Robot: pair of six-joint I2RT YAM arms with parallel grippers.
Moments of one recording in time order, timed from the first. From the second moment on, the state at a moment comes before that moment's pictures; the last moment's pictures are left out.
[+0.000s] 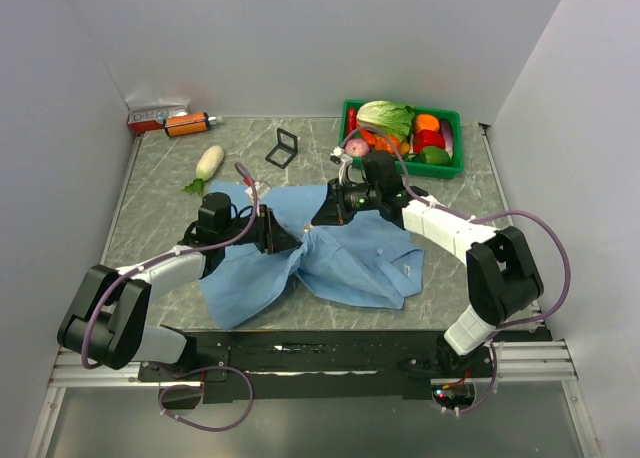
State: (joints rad) left arm -0.38 1.36 0.56 0.48 0.90 -0.52; right arm 0.49 1.61 1.09 -0.08 -0.80 0.27
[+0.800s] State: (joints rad) left arm -0.34 1.41 0.56 0.60 0.87 -0.65; right arm 0.49 1.60 1.04 0.06 -0.86 0.40
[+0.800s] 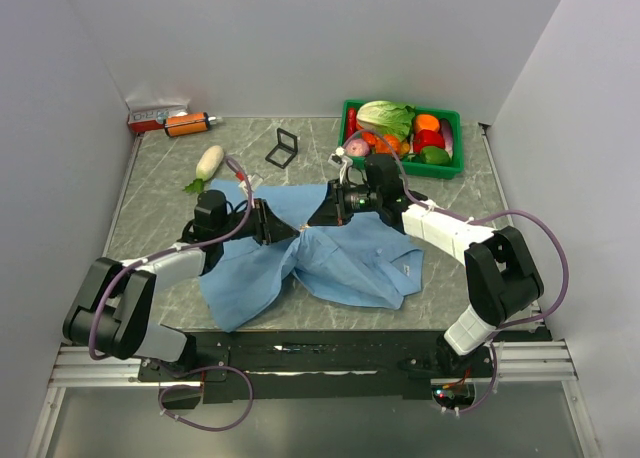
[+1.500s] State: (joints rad) left arm -0.36 1.47 0.60 0.69 0.95 -0.70; right arm 0.49 1.61 1.04 0.08 -0.87 0.42
